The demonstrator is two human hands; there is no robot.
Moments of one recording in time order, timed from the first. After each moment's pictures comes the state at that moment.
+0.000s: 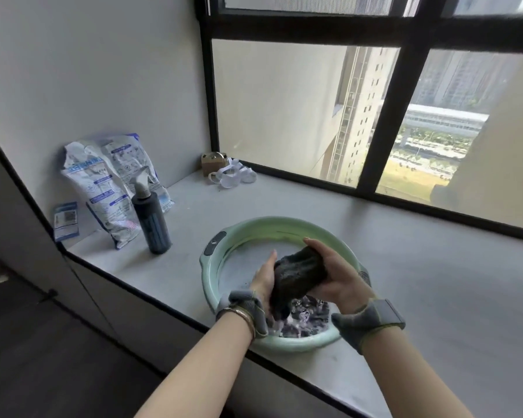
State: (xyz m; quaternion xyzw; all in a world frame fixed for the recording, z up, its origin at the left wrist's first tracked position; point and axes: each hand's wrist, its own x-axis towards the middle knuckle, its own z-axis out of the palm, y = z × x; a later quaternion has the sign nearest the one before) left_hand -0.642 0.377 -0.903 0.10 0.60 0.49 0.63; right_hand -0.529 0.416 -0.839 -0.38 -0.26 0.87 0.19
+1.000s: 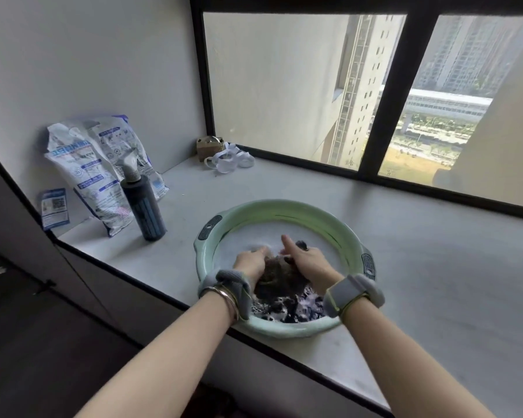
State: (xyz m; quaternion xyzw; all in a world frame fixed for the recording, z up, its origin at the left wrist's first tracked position) left_hand -0.657 0.369 -0.902 0.15 0.74 0.46 0.46; right_hand -0.554 0.423 -0.896 -0.51 -0.57 0.61 0.20
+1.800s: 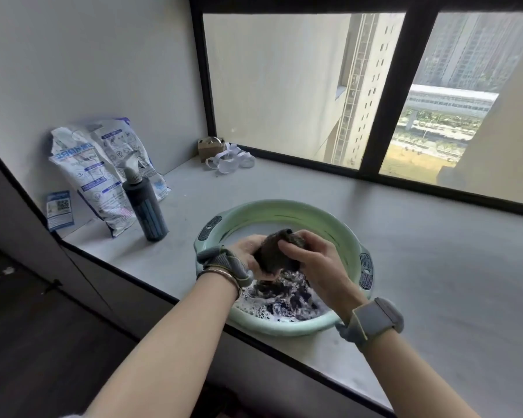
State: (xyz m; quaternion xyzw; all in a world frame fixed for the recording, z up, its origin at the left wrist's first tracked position) left_hand -0.663 0.383 -0.862 -0.01 0.55 0.44 0.71; right_hand -0.523 0.394 -0.864 -0.28 -0.60 0.67 0.35
